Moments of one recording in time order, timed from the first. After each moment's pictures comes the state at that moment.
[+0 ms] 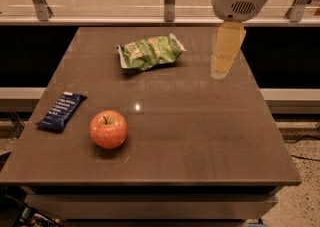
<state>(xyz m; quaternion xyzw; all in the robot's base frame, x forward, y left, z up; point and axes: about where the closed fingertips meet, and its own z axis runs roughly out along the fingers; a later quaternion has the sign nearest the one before) 0.541 -0.126 0.985 -0.66 0.72 -0.11 0.18</state>
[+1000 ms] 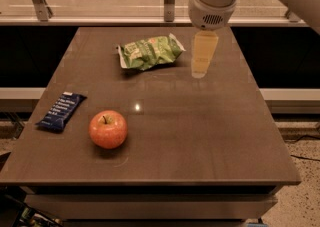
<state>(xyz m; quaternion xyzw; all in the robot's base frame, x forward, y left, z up) 0.591 -0.096 0.947 -0.67 0.71 -0.12 0.18</state>
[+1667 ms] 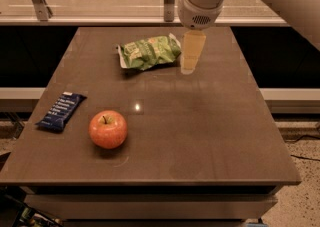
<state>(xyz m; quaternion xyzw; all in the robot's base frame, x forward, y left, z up) 0.617 -0.070 0.937 -0.69 0.68 -0.11 0.21</state>
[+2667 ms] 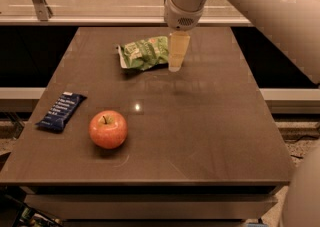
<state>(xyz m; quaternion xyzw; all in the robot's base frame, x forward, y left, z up) 0.665 -0.040 0.903 -0.72 0.66 -0.07 0.21</state>
